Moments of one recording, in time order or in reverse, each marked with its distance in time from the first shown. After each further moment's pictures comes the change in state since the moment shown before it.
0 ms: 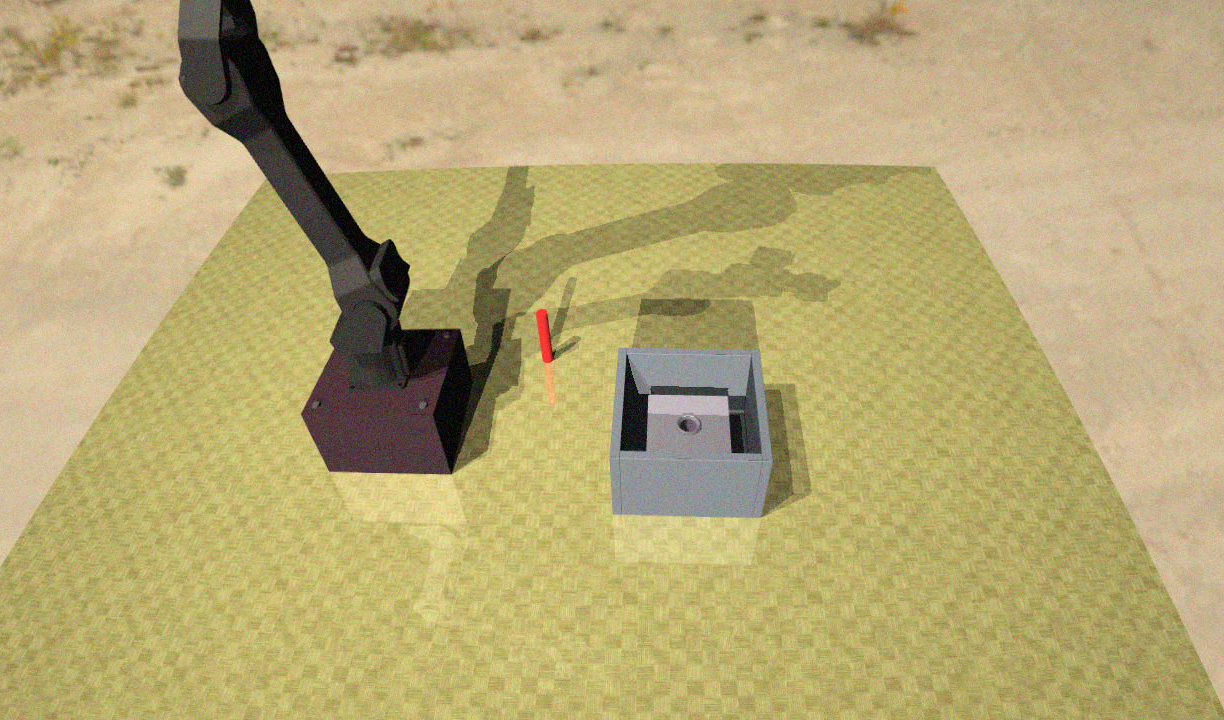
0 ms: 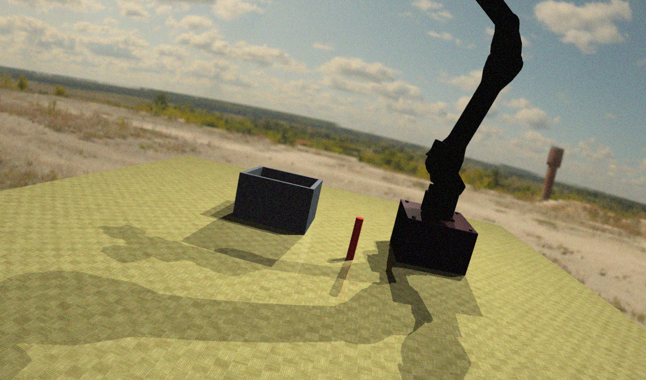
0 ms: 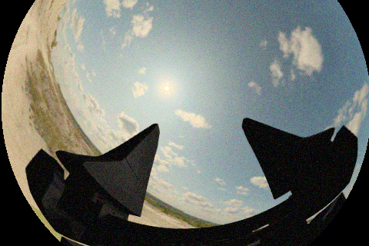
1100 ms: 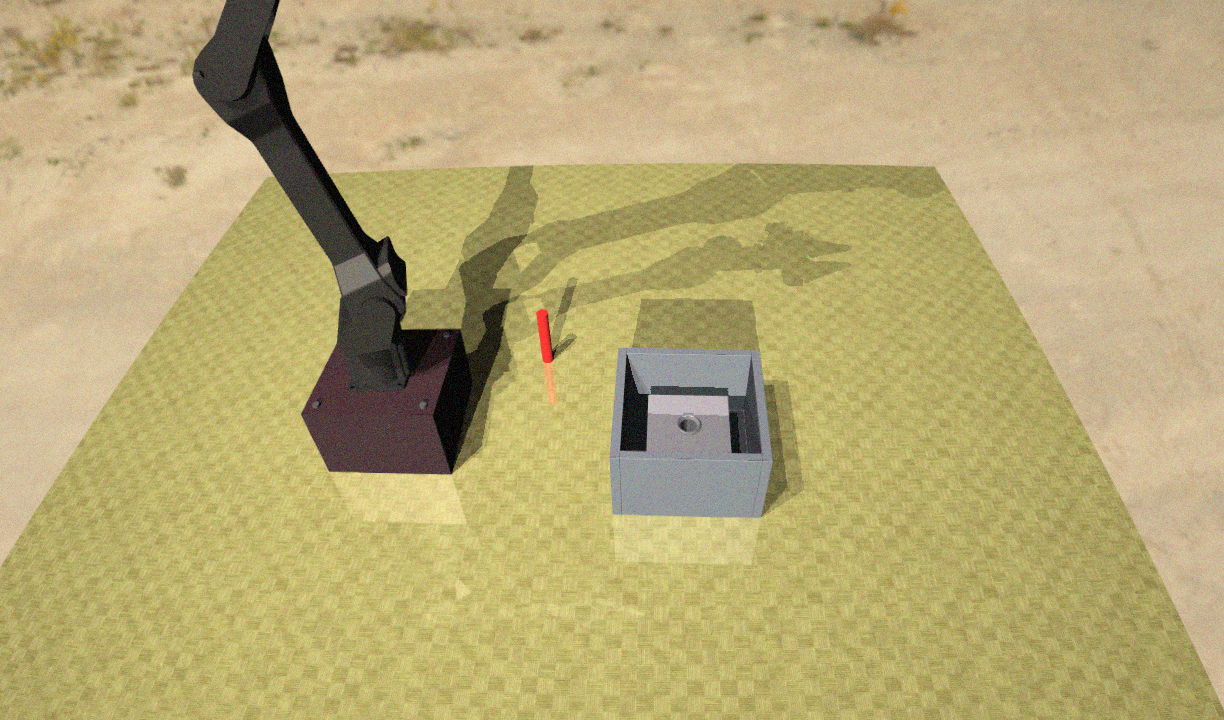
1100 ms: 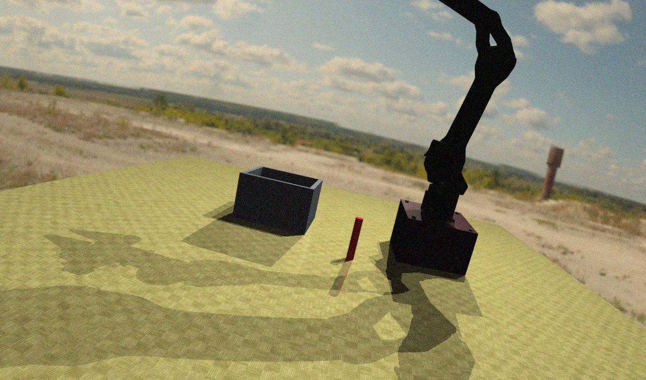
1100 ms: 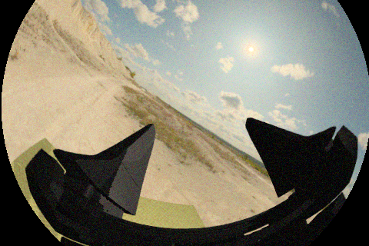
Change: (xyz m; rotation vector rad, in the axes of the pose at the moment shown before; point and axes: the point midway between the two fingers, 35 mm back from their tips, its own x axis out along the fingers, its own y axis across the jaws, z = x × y) arm -0.102 0.233 0.049 0.714 0.197 0.704
